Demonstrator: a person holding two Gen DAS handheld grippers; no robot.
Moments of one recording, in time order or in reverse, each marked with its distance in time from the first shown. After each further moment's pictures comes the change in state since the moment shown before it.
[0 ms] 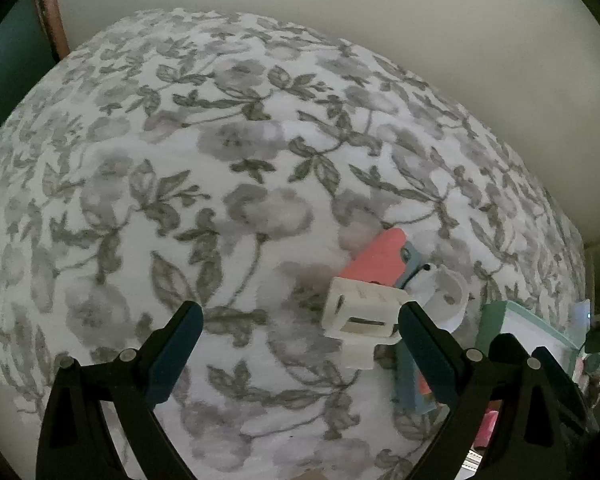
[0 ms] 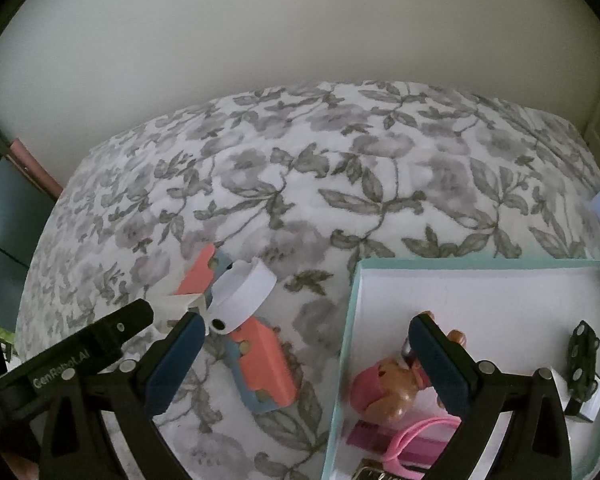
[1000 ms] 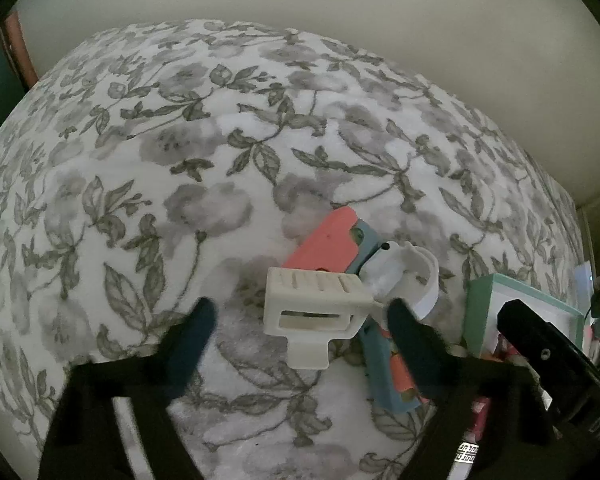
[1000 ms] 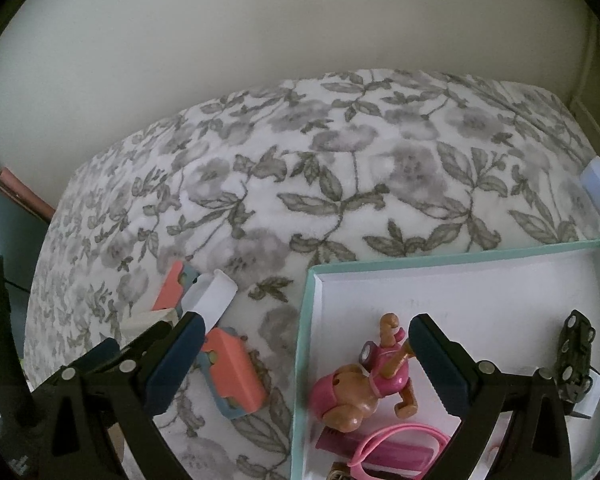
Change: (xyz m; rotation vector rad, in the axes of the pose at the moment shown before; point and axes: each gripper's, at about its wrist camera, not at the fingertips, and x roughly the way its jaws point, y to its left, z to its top) left arm 0.010 -0.034 -0.010 0.133 -0.005 -0.024; right arm 0.000 -0.030 0.007 0.094 0.027 0.001
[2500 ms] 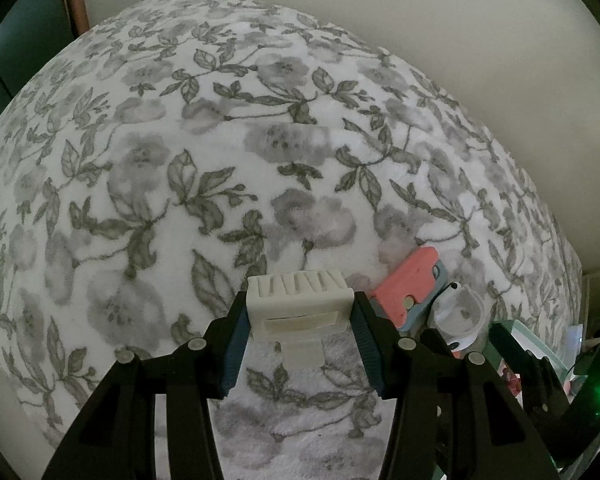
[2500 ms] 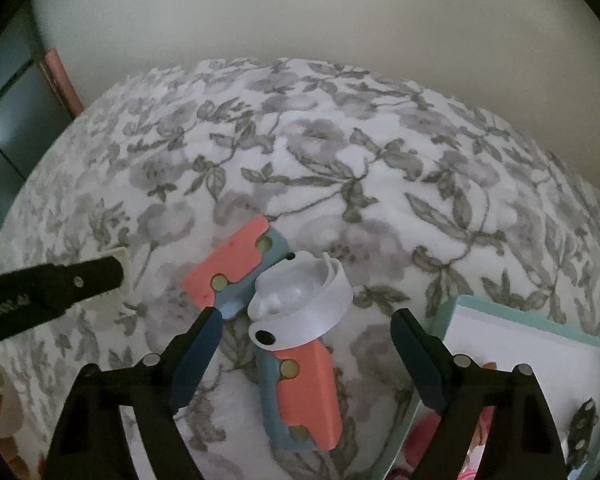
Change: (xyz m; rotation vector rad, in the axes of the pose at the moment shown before) left arm -0.018 0.073 0.009 -0.224 0.029 0.022; right arm 0.045 0.095 -0.022 -0.420 0.002 -0.037
